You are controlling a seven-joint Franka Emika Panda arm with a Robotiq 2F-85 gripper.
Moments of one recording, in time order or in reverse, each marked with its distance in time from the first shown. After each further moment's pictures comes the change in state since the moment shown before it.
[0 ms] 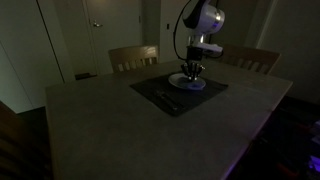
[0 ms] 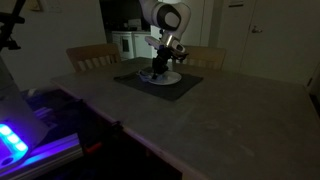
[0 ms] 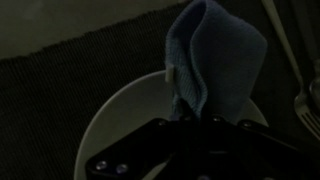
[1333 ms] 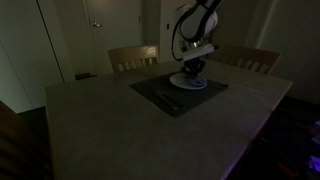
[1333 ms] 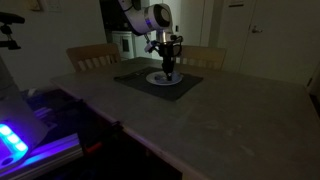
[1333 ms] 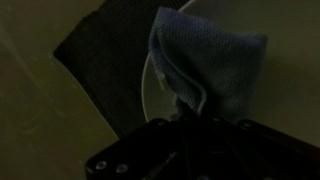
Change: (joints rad) arm 0.322 0.021 -0.258 -0.001 -0.519 0.158 0.703
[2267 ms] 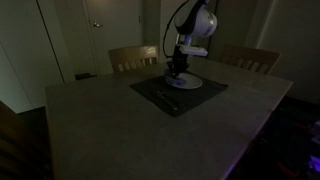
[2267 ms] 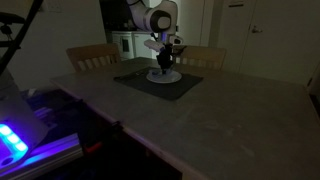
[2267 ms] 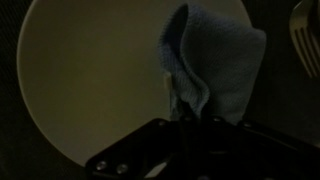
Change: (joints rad) arm -0.267 0.012 0.304 0.008 0.388 0.259 -0.647
